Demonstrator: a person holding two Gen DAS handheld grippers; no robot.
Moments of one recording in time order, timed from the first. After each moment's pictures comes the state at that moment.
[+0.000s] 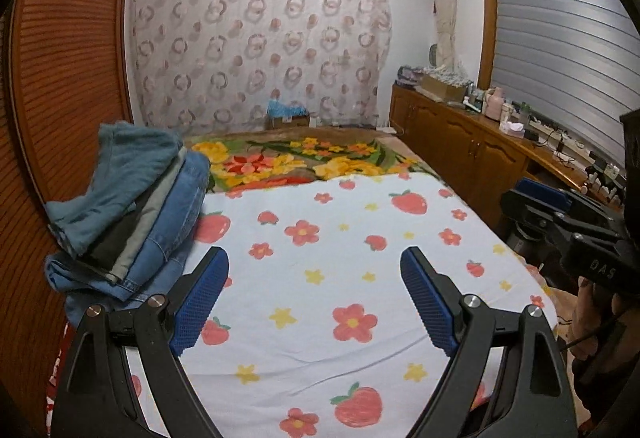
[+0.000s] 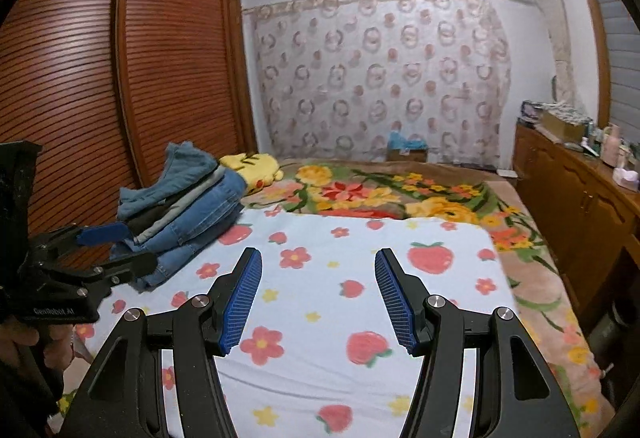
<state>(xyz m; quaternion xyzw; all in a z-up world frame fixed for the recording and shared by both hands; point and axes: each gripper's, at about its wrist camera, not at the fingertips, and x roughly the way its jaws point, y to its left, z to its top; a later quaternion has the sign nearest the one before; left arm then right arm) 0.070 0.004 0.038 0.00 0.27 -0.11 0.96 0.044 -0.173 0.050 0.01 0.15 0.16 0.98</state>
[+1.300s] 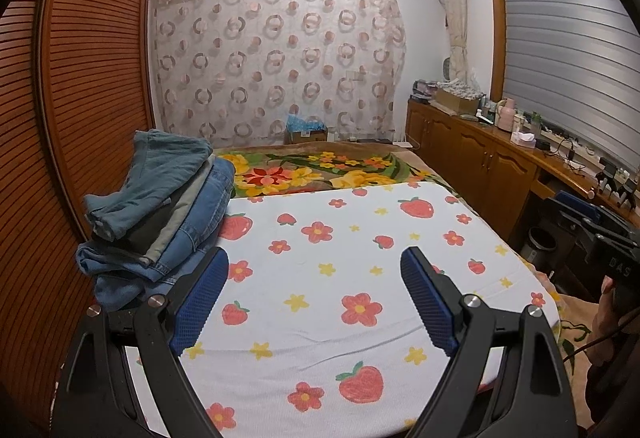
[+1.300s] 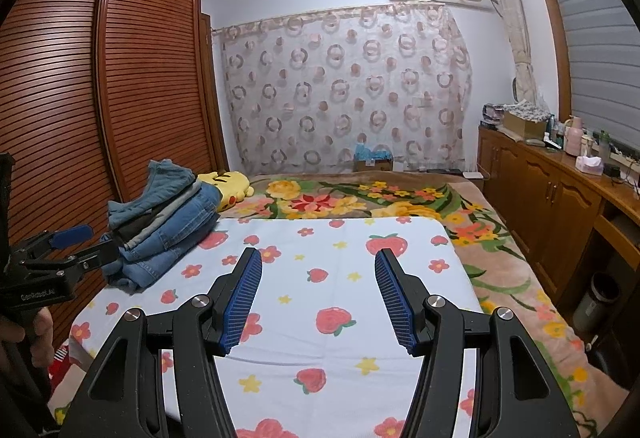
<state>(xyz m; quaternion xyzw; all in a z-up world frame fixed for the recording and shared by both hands) 0.032 0.010 0.035 0.01 0.24 -0.07 0.97 -0.023 -0.178 0.031 0.03 0.13 0.11 0.98</state>
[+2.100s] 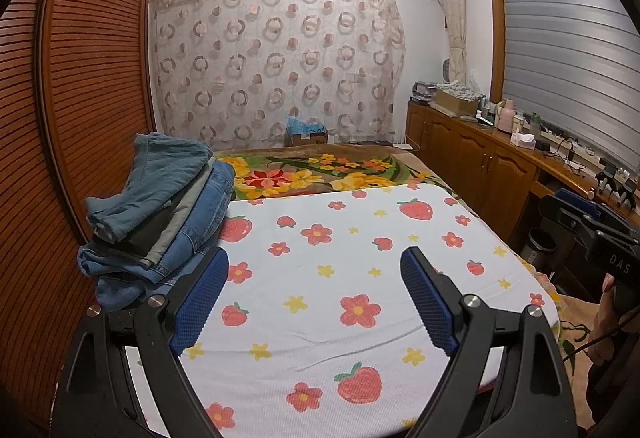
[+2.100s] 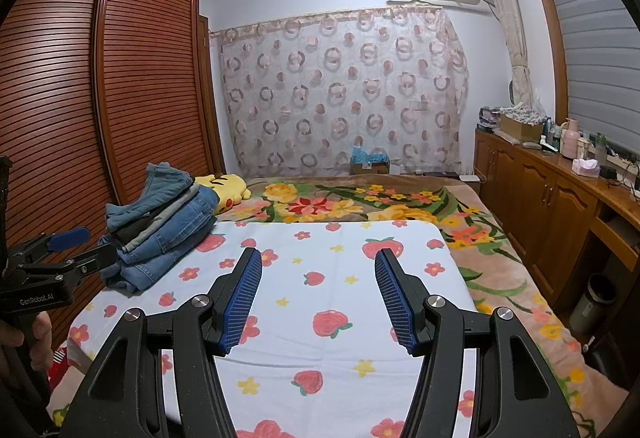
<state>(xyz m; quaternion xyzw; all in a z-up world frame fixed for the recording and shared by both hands) 0.030 0.010 0.034 0.01 0.24 -0.07 0.97 -0.028 -0.182 0.029 0.02 0.13 0.11 0.99</state>
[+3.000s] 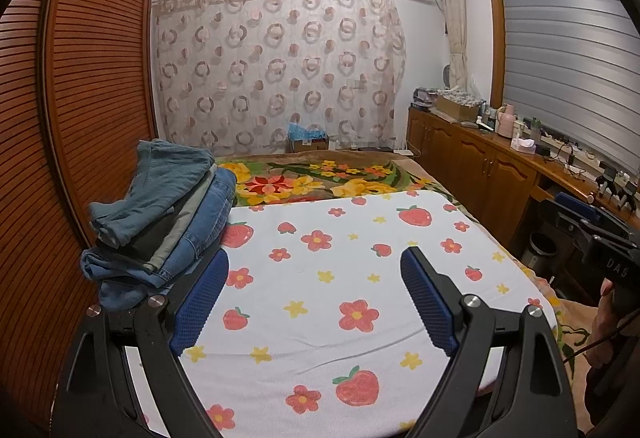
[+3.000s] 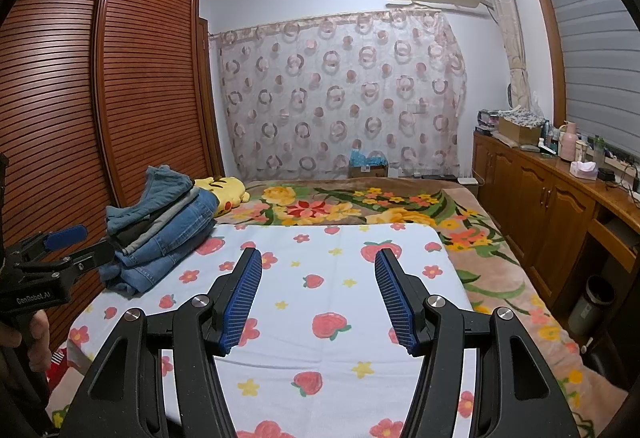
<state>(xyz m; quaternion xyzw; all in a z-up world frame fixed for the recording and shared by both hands) 0.031 0.010 0.032 0.01 0.24 -0.07 0.97 -0.035 -0.182 0.029 0.02 0.12 0.11 0.99</state>
